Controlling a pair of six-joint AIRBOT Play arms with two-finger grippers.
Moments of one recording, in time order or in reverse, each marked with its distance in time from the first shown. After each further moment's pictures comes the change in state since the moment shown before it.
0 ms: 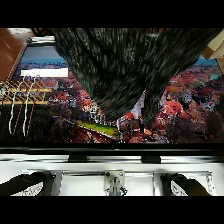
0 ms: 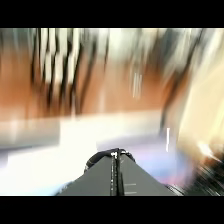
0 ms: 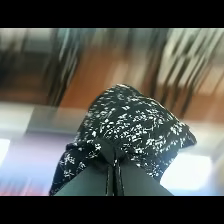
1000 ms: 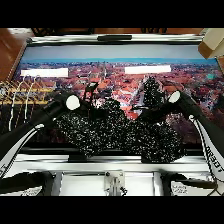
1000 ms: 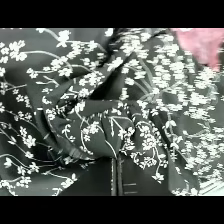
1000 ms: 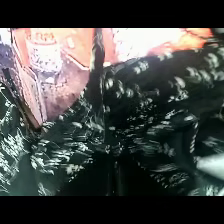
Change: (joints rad) left arm -0.285 -0.157 -0.854 -0.055 -0.283 -0.163; right arm 0.054 -0.417 -0.923 0.417 0.261 -0.026
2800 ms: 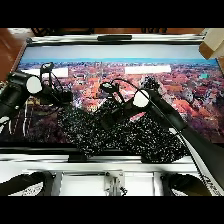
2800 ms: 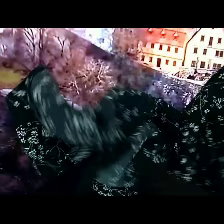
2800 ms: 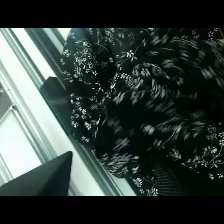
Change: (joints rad) left arm 0.284 0.127 0.094 0.385 -0.288 -0.208; right arm 0.545 0.139 0.220 0.159 0.029 -0.175
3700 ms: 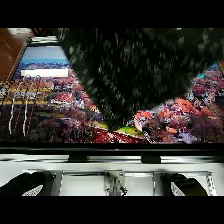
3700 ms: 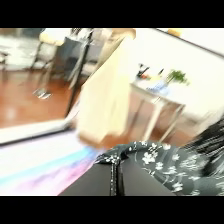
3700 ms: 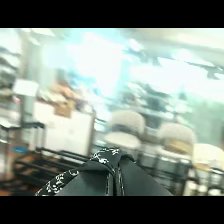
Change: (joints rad) left arm -0.177 0.205 0.619 -0.536 0.449 0.437; right arm -0.500 0.442 0.838 -0.315 -0.310 -0.011
